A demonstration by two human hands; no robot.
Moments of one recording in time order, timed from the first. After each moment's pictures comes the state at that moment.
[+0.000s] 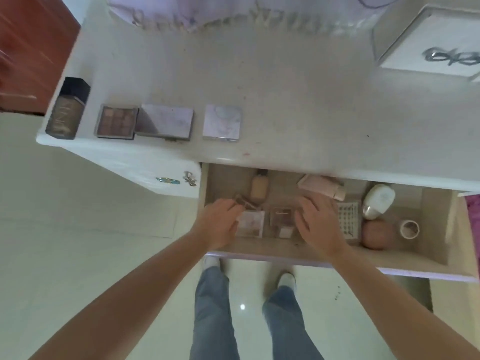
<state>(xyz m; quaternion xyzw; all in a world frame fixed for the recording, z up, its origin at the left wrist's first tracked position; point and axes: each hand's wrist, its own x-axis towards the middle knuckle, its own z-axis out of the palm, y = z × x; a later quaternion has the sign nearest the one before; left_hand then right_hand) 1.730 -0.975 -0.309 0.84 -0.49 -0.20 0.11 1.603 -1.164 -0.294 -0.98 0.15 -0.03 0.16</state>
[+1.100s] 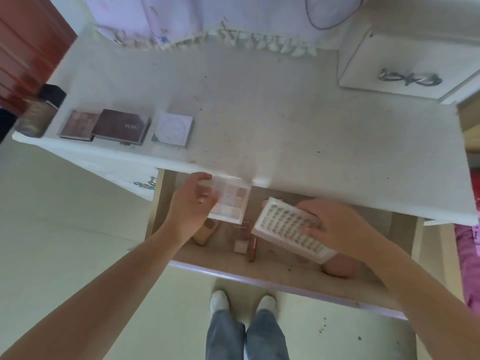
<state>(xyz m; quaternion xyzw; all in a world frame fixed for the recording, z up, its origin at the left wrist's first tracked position) 1.692 -1.074 -0.254 0.88 -0.08 -0.17 0.44 1.575 -1.306 -0.240 -0.95 0.03 0.21 0.21</state>
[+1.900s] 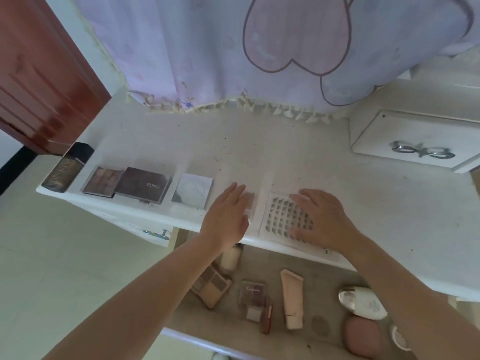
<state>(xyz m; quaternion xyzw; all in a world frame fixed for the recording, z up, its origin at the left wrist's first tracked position) 1.776 -1.117 -0.259 0.92 -0.36 -0.08 0.14 1.693 -1.322 -0.250 -0.98 0.04 0.13 0.14</state>
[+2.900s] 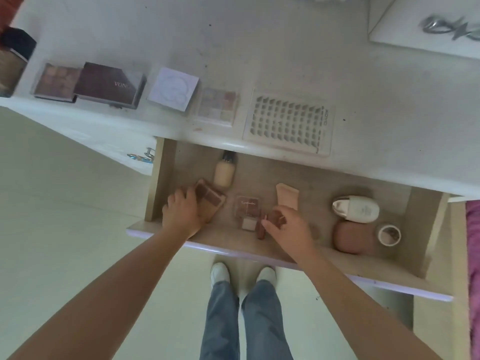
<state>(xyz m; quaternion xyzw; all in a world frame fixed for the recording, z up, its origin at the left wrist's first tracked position) 1.684 -1.018 -0.361 0.94 -0.12 -0.31 -0.01 1.563 -1.204 -0.345 -0.85 0.30 0.13 0.42</state>
